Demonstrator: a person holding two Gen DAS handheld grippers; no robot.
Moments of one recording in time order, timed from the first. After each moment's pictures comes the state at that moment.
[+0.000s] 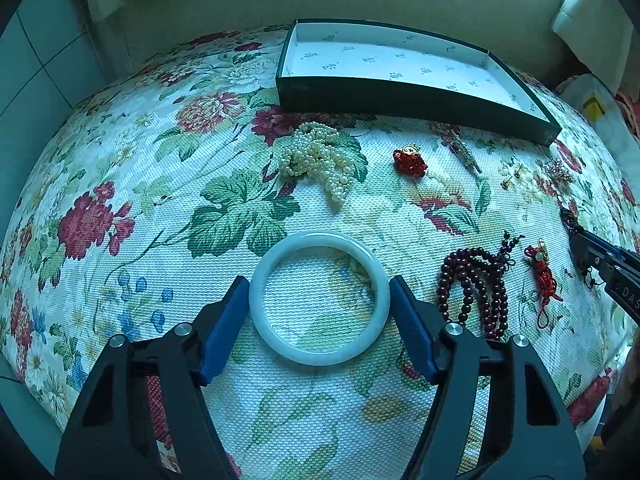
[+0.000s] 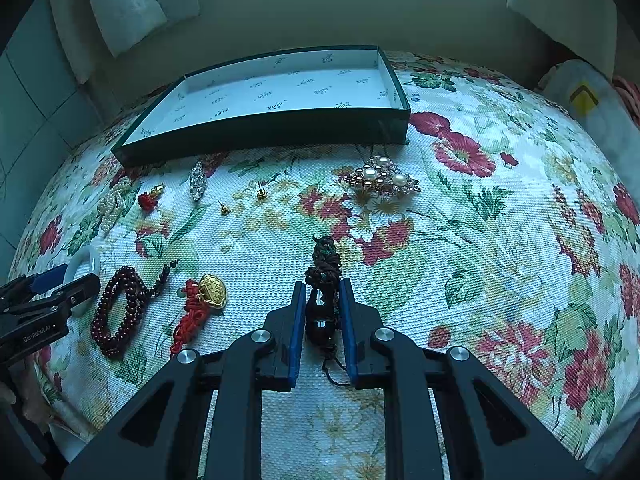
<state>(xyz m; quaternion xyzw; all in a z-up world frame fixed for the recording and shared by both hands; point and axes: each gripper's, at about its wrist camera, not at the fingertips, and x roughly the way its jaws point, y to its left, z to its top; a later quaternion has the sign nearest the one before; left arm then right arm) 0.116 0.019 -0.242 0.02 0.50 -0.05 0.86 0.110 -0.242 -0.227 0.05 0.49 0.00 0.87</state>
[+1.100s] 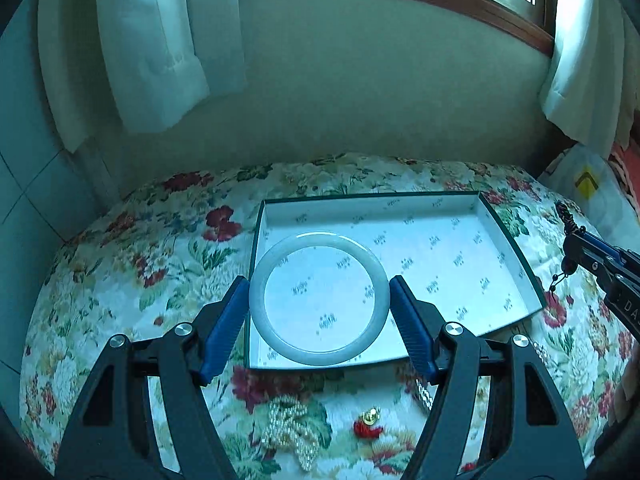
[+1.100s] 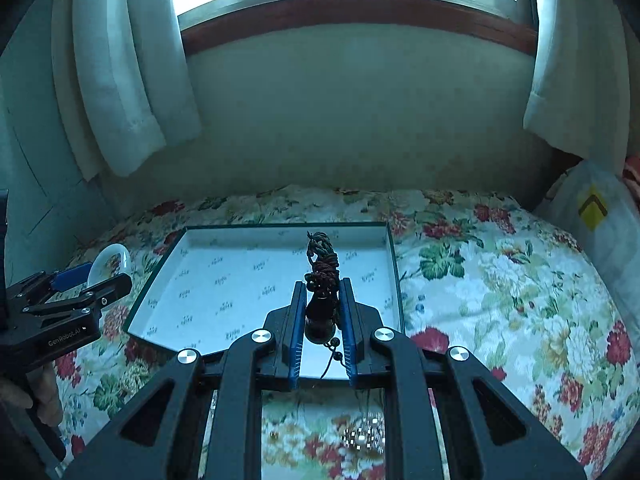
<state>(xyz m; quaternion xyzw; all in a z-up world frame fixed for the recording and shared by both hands) 0.260 -0.026 -0.137 0.04 0.37 -0.07 0.92 0.234 -0.256 -0.129 0.05 0.35 0.01 0.94</state>
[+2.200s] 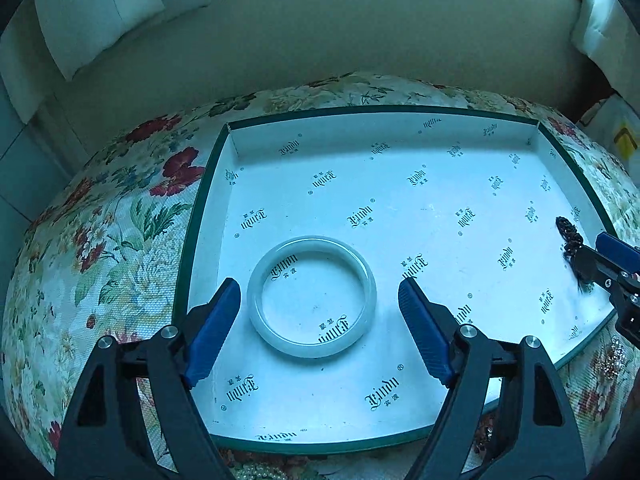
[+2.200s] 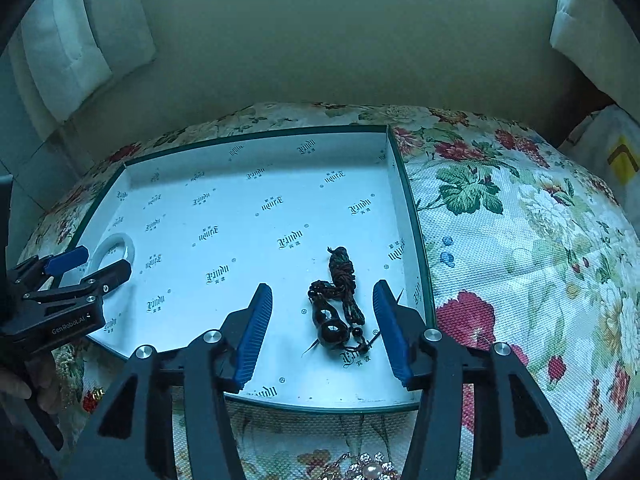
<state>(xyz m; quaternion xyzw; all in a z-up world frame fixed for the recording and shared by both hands) 0.319 -0.042 -0.236 0.07 0.46 -0.06 0.88 0.284 -0.262 -0.227 0.05 0.45 0.00 0.89</state>
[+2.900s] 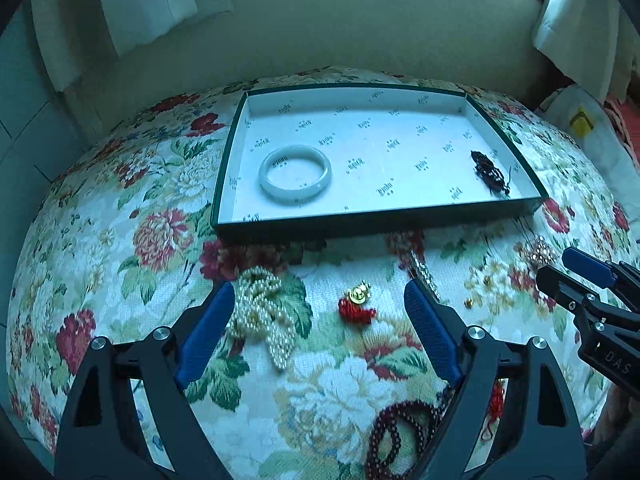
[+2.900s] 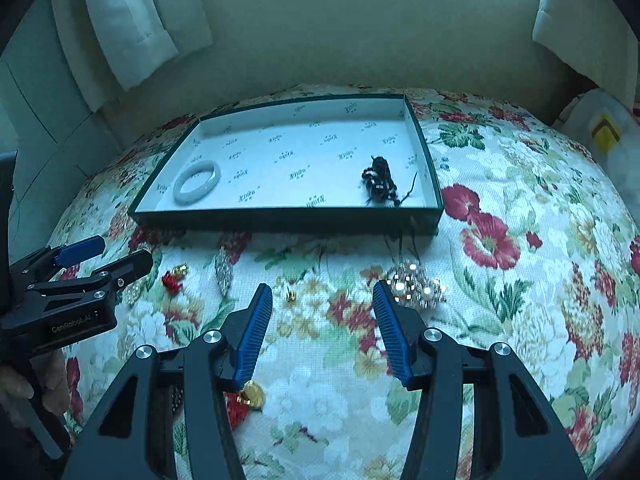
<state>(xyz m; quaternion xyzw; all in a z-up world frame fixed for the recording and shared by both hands) 0.185 -0.028 -0.200 0.05 0.47 -0.09 0.88 0.160 -0.231 -0.199 0.06 0.47 0.03 0.88</state>
